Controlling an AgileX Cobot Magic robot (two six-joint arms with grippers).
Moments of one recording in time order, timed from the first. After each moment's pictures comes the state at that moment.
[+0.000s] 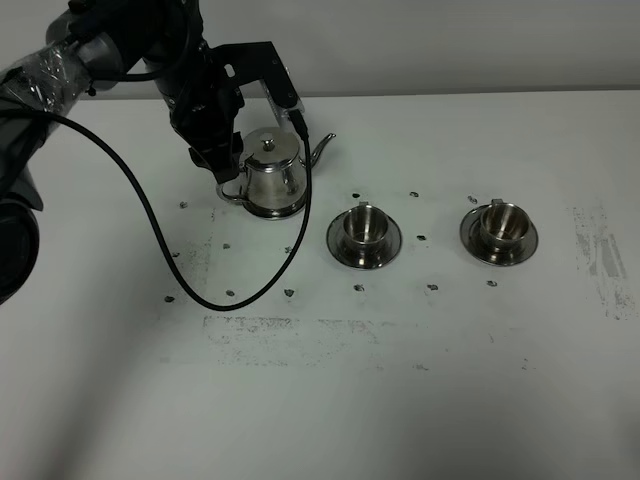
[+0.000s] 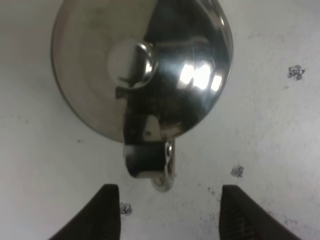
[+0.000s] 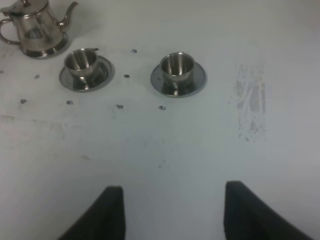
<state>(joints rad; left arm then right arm) -0.34 2.35 -2.17 -0.03 1.19 0.91 0.10 -0.01 -0.52 0.16 1.12 -0.09</state>
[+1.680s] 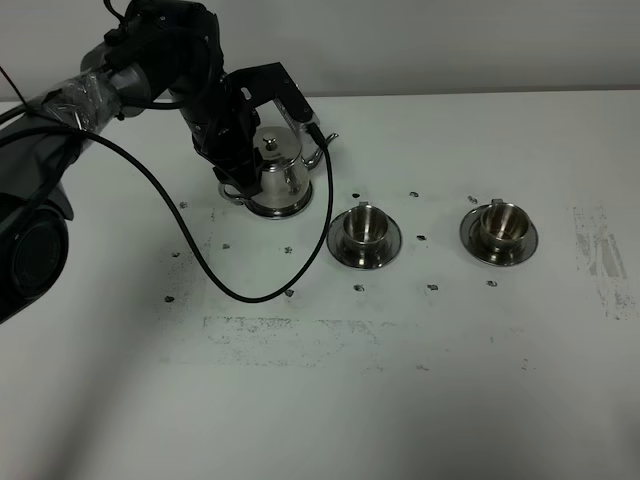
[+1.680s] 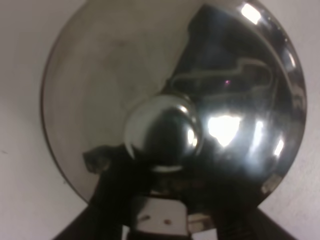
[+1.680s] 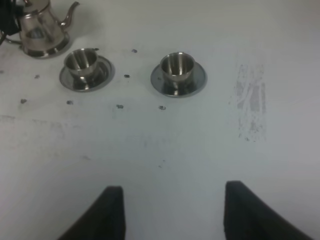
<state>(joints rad) -0.35 2.44 -2.17 -0.04 1.07 0.78 0.10 -0.01 -0.52 0.16 1.12 -0.09</state>
